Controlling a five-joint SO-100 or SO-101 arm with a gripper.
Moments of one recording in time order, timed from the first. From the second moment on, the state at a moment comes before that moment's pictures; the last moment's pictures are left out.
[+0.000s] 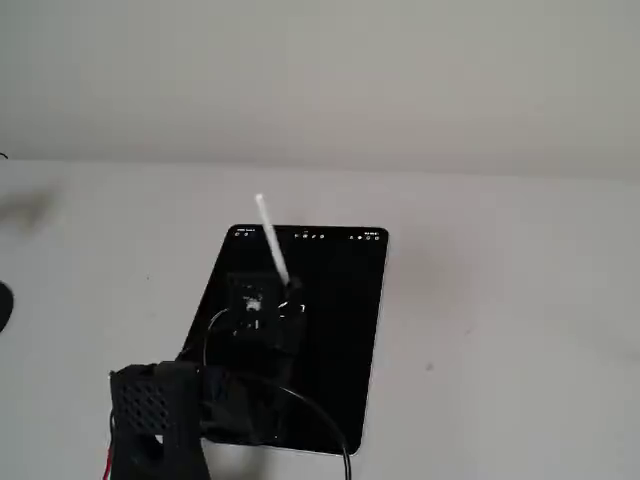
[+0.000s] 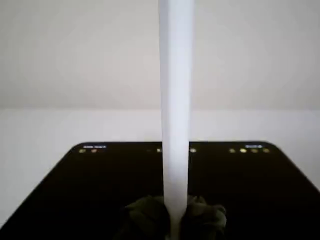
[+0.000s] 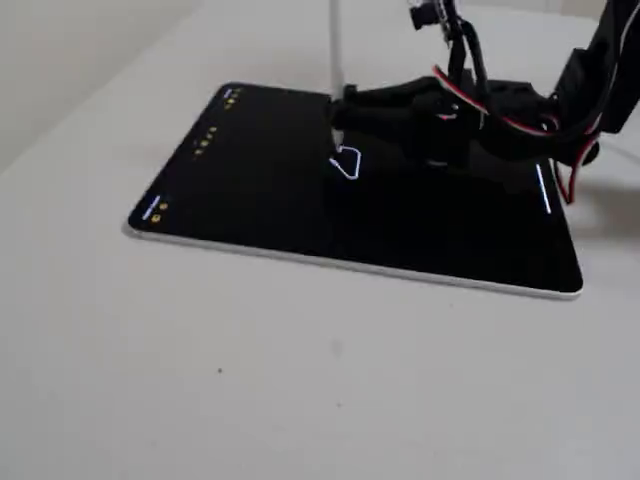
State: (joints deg) arm -14.1 47.1 128.6 -85.4 -83.5
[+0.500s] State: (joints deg) arm -14.2 49.9 129.8 -85.0 -80.3
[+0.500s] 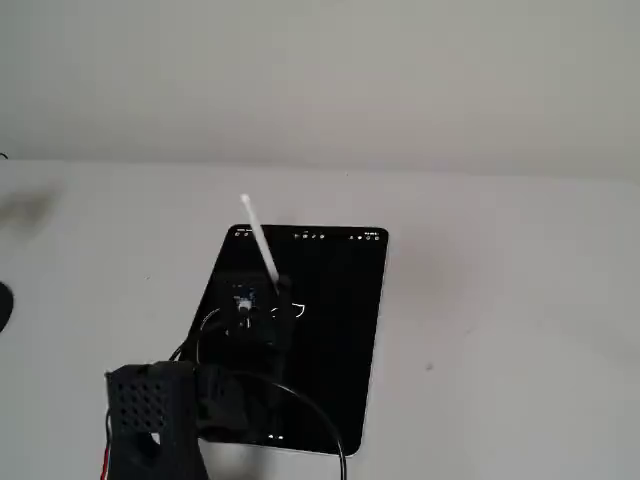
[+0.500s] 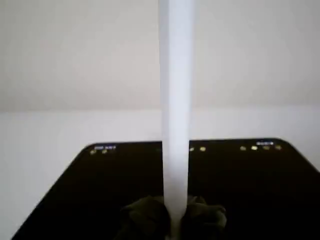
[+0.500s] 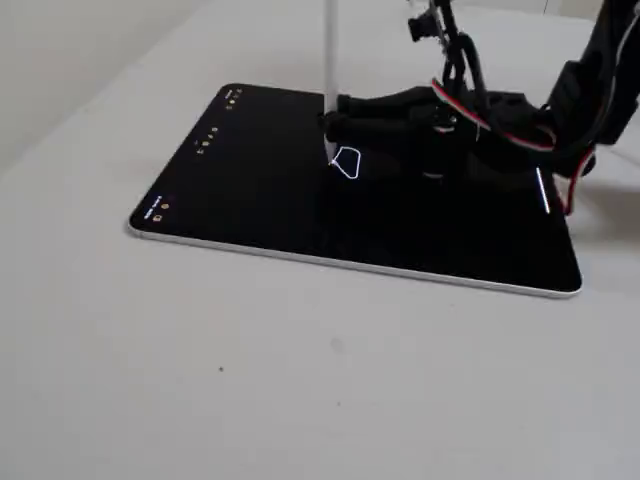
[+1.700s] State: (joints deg) arm -5.4 169.3 147.0 38.8 -6.9
